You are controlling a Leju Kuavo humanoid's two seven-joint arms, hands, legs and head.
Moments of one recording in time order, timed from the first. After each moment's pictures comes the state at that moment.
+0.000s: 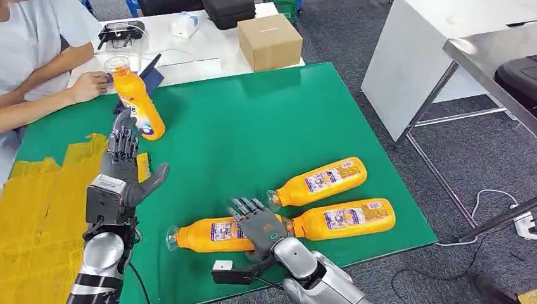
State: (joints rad) left arm -0.16 -0.05 -0.15 -1.60 -0.28 0.15 -0.39; right arm -0.32 0.07 0.92 -1.07 1.12 -0.14 0.16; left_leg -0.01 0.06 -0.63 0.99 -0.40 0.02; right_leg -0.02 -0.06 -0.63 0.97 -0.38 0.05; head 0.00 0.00
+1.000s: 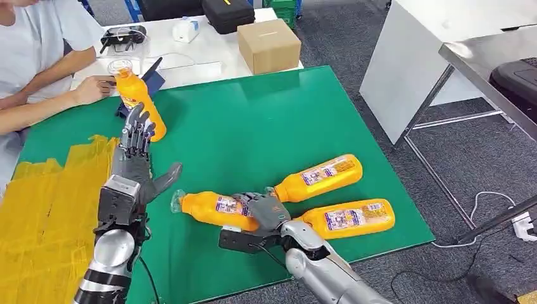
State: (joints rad) left arm -0.19 -0.05 -0.23 -1.60 -0.30 0.19 -0.40; right arm -0.40 0.12 0.79 -0.90 0.75 -0.05 0.06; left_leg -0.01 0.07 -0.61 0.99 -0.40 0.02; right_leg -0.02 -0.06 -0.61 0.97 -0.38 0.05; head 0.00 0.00
